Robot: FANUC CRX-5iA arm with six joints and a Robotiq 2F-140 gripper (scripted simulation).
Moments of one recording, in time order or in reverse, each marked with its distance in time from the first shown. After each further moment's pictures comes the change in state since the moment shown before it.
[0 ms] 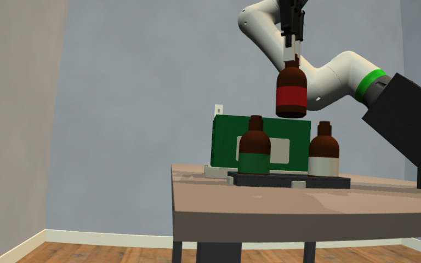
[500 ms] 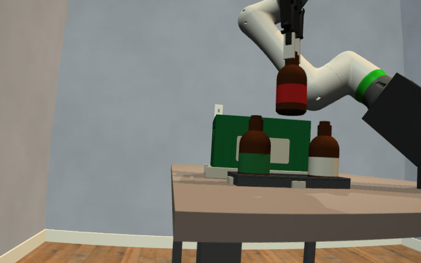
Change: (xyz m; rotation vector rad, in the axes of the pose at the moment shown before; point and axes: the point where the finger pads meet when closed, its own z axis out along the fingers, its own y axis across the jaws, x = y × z) arm 0.000 0.000 -0.006 0.000 0.000 0.000
